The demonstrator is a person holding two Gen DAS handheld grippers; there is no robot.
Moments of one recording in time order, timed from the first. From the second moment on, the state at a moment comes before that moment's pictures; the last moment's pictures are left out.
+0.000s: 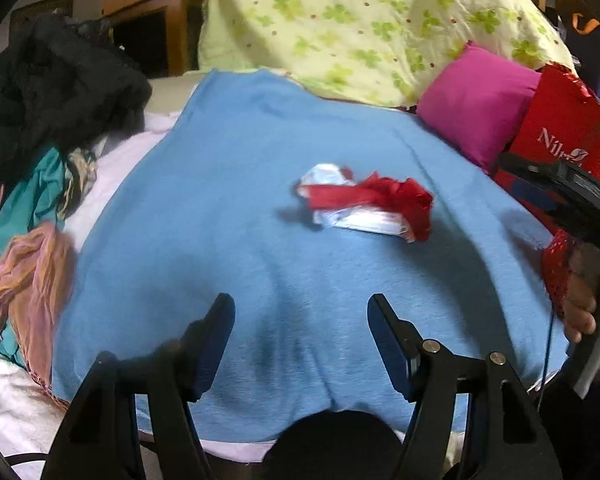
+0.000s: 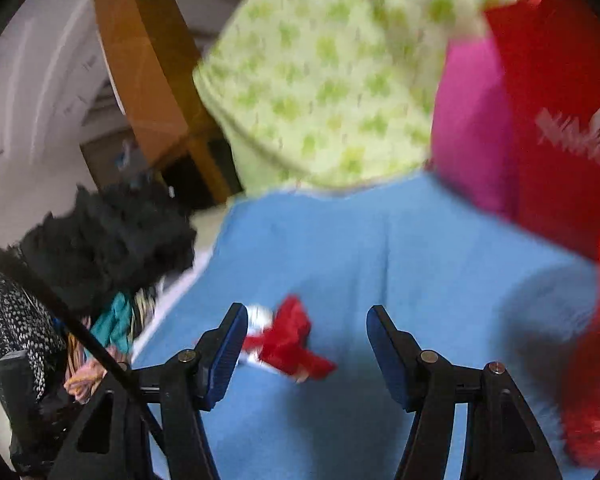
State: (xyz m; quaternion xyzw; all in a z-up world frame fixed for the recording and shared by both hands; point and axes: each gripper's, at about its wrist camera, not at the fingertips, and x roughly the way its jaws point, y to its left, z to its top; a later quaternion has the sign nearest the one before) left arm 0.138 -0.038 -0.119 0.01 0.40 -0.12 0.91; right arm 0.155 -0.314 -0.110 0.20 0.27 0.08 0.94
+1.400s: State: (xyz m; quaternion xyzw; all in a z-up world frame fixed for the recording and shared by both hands) left arm 0.298 -0.098 -0.164 -0.03 0.48 -0.15 0.86; right arm 0.206 -0.356 -0.141 0.26 0.35 0.08 0.89
